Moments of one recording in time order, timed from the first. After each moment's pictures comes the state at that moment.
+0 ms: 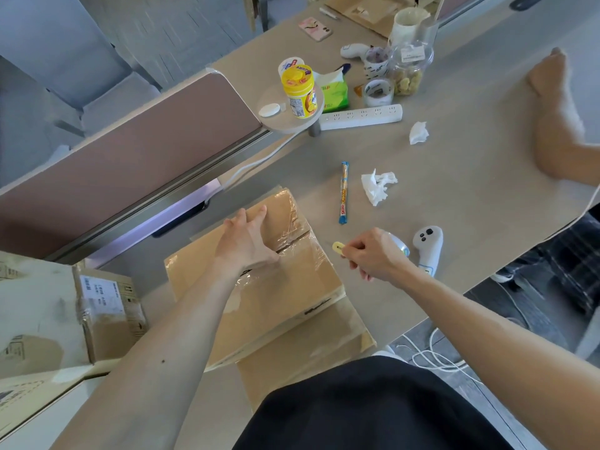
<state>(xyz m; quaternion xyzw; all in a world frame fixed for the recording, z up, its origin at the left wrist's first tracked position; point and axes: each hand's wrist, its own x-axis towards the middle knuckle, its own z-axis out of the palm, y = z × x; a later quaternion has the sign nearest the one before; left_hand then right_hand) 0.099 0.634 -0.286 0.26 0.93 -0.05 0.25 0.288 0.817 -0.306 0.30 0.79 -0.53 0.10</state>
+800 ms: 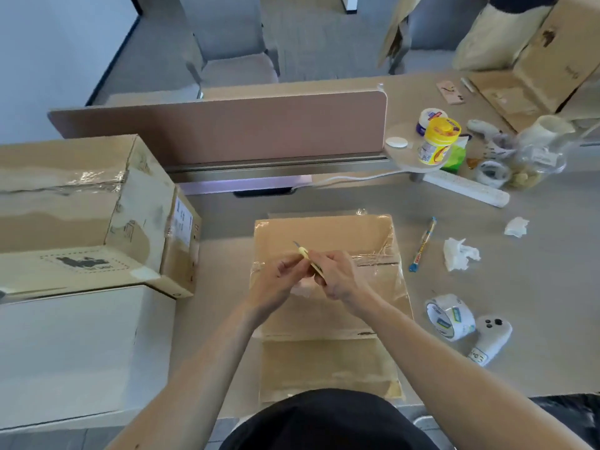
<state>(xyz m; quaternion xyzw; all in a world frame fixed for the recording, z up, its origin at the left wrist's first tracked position) 0.169 0.489 -0.278 0.07 0.73 0.63 0.24 0.189 0.638 -0.259 0.17 0.73 -0.65 0.14</state>
